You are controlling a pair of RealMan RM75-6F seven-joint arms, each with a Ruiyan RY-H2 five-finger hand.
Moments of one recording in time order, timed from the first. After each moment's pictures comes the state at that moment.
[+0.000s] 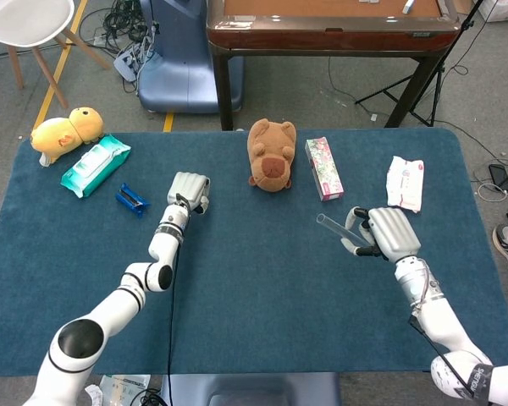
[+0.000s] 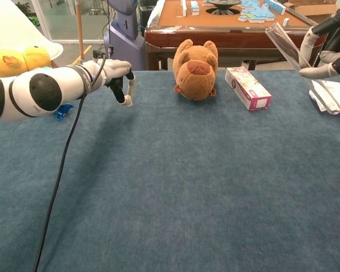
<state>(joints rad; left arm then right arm) -1.20 -1.97 -0.38 -0.45 0.87 0.50 0.33 0.56 -1.14 0.22 -1.84 -1.08 1.07 -0.12</state>
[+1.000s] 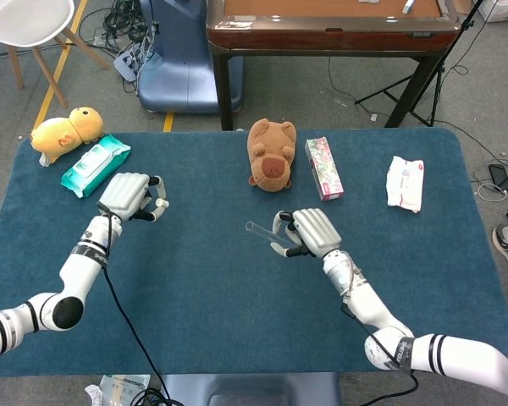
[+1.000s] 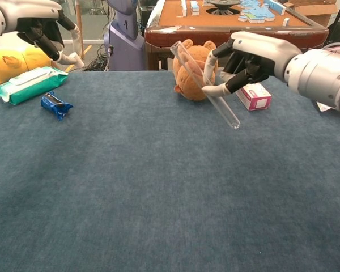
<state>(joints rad) -0.88 -1.21 -0.33 -1.57 0.80 0.81 0.29 0.75 -1.50 0.28 -1.61 -1.10 0.96 -0.06</state>
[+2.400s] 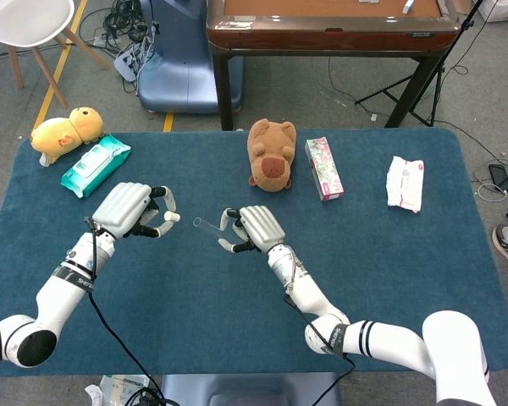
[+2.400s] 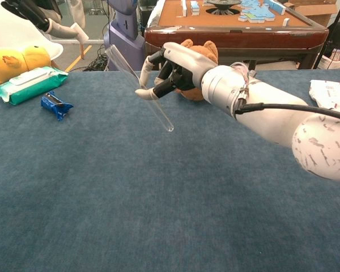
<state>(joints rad) -0.83 -1.01 -0.32 -1.90 0.93 0.88 0.12 0.94 -1.84 0.39 -1.28 -1.09 0.91 0.00</state>
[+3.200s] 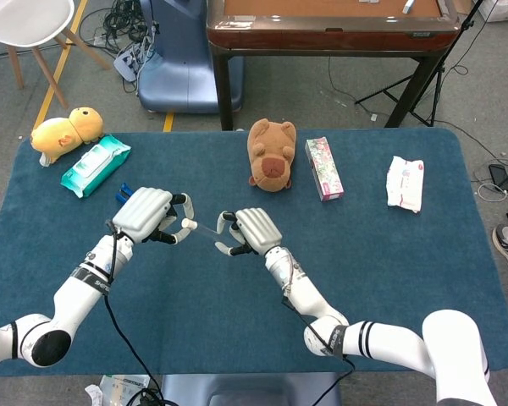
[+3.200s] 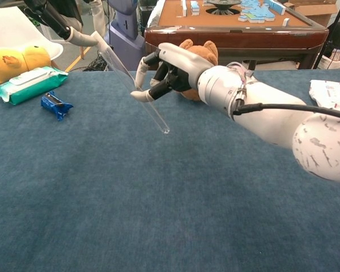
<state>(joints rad) -0.90 -1.04 -0.30 -1.92 0.89 0.88 0.18 0.94 -1.83 0.38 -1.31 -1.09 0.91 -0.02</state>
